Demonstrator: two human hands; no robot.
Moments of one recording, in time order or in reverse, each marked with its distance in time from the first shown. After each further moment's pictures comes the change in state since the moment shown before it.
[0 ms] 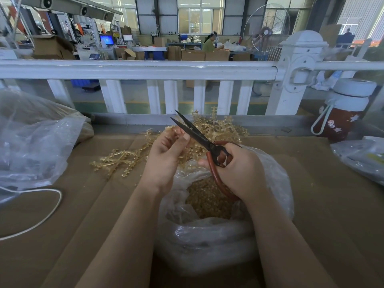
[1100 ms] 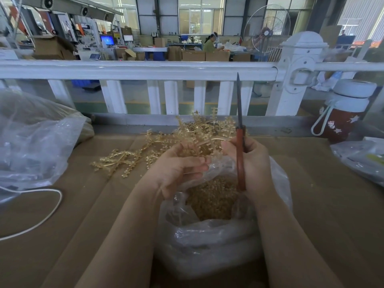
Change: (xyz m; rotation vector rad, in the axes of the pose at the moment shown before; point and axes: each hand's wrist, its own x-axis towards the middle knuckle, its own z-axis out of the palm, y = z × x) left_hand -0.001 0.001 0.000 -0.067 -0.090 -0.562; right_hand 0.009 -0.004 -0.013 0.816 0.058 0.407
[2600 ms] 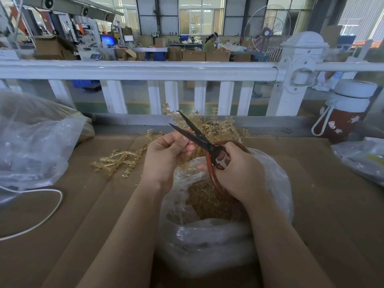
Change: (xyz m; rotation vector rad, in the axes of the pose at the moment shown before) left_hand 0.008 -0.001 -0.001 -0.001 0.223 0.474; right_hand -0.010 0.007 0.004 -0.921 -0.096 -0.388
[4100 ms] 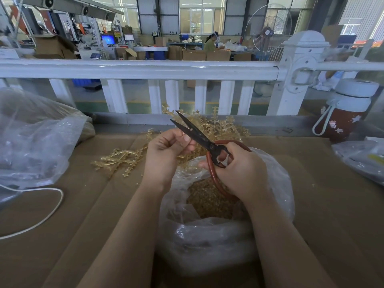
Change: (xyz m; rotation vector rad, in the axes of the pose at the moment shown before) left_hand 0.001 -0.003 -0.005 0.103 -0.035 0.145; right_hand -0.001 -0.001 0.003 0.010 0.097 -0.051
